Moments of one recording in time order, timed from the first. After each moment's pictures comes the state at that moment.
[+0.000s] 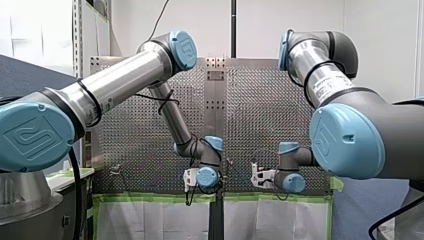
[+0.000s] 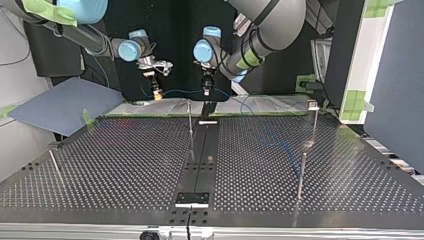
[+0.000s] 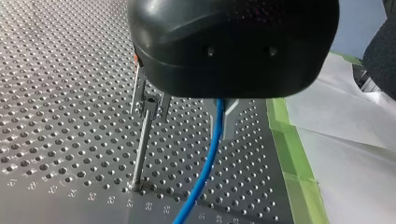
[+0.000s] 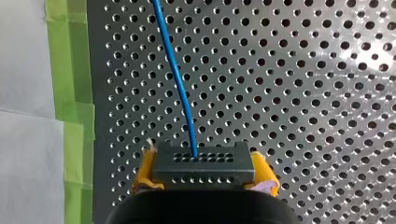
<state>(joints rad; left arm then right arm) -0.67 -2.55 -1.58 -2.41 -2.07 -1.76 1.88 -0.62 1.80 -1.04 1.30 1.52</state>
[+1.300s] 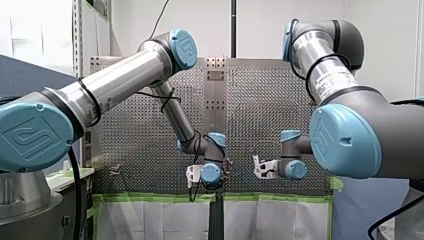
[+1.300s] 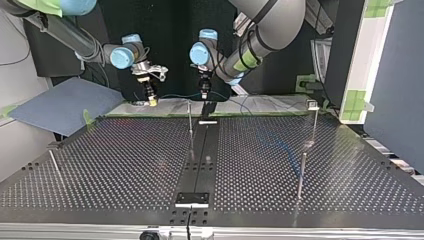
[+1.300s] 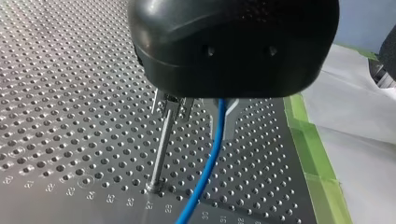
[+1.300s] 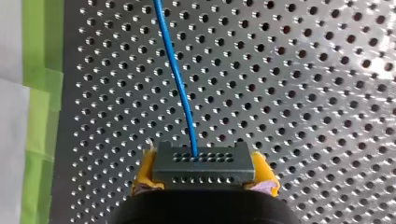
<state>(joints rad) -0.68 -2.55 -1.53 -2.45 -2.10 -1.77 1.86 -0.70 1.77 -0.89 1.29 1.40</state>
